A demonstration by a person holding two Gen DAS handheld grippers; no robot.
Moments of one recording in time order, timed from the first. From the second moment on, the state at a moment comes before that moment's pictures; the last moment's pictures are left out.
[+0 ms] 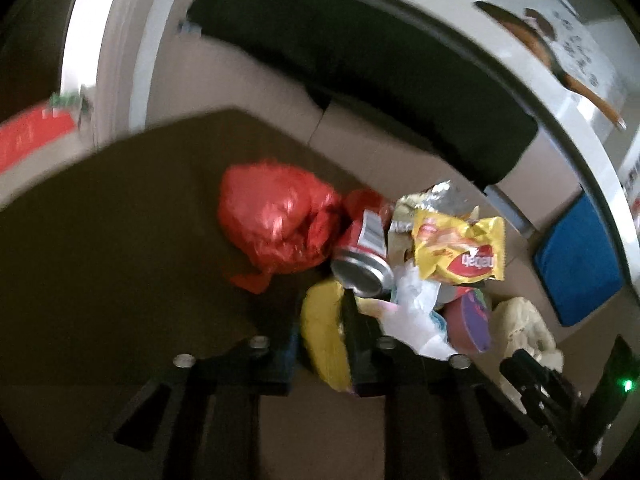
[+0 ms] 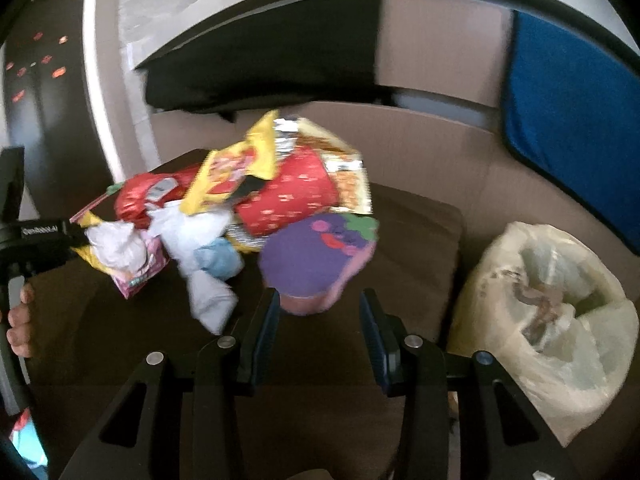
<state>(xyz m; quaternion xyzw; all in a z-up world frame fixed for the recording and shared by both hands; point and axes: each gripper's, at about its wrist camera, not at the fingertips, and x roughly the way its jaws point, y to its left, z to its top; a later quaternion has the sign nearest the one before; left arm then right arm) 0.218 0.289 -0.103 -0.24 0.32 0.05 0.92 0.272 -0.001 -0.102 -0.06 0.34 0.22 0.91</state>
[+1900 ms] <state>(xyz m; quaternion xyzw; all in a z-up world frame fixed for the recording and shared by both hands) 0.144 0.254 -0.022 -0.14 0.20 0.09 0.96 0.200 0.070 -0.091 -0.09 0.36 0.42 0.83</state>
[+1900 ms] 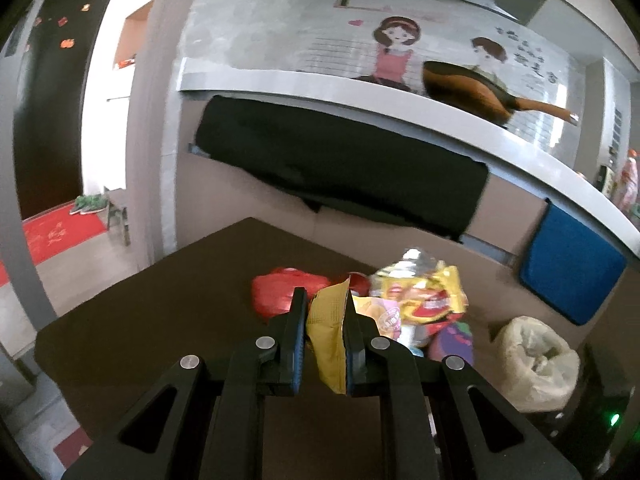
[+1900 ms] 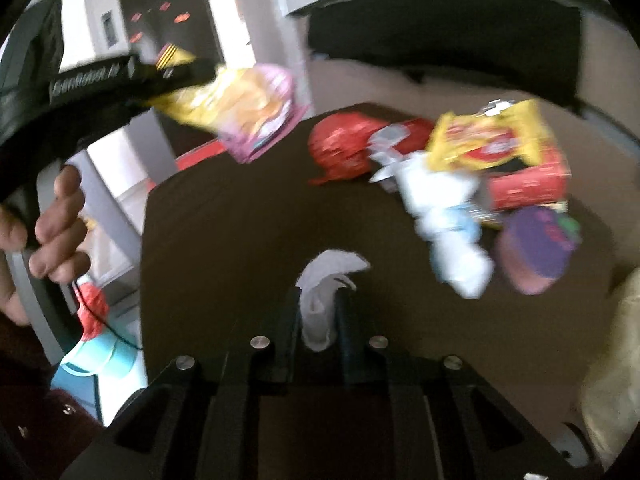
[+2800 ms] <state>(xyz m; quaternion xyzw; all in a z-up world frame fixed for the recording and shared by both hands) 0.249 -0.011 0.050 0.00 0.15 -0.08 0.98 0.256 -0.187 0.040 -0.02 0.19 0.14 0.97</state>
